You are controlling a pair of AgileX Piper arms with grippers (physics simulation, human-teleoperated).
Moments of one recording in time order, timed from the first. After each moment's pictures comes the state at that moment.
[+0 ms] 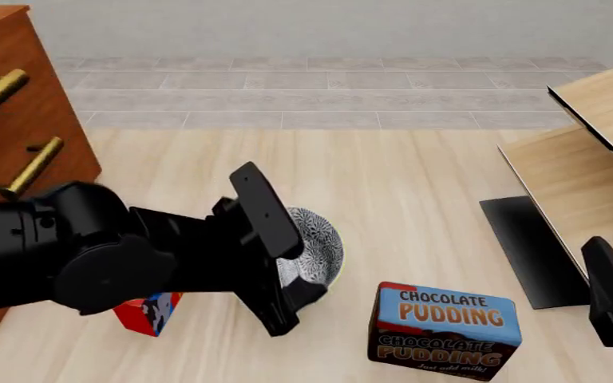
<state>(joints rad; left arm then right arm) -0.91 1.35 -0.77 0.26 0.22 0.00 0.08 0.00 -0.06 0.05</state>
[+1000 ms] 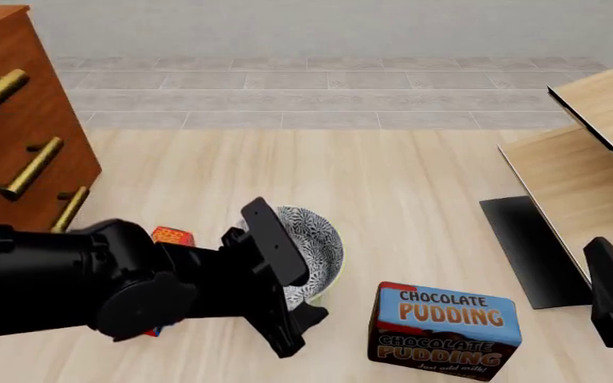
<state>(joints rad) -0.92 1.45 -0.69 0.12 0.18 -0.01 0.07 0.00 -0.05 0.06</state>
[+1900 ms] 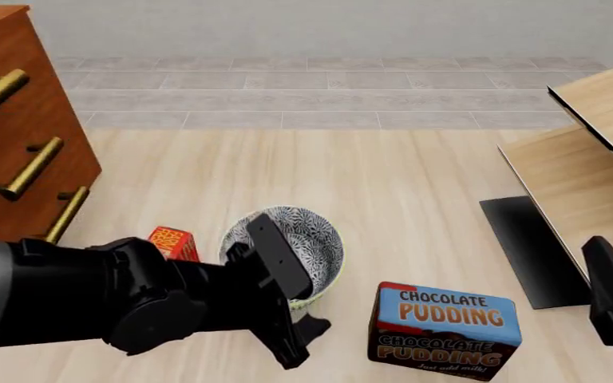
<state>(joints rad) -0.94 1.51 -0.66 0.04 0.14 -0.01 0.09 0.00 -0.06 0.05</state>
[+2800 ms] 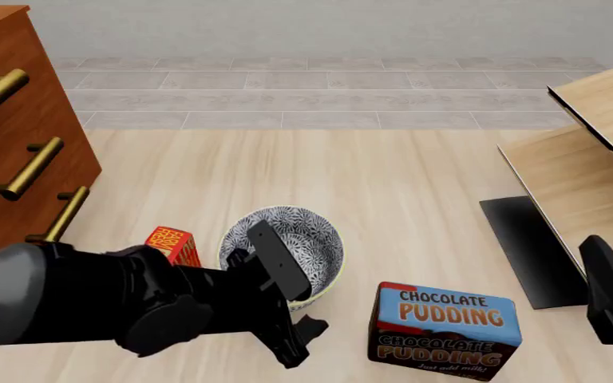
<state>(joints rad) -0.91 1.57 -0.64 -0.03 0.13 0.00 0.11 0.00 -0.08 0.05</state>
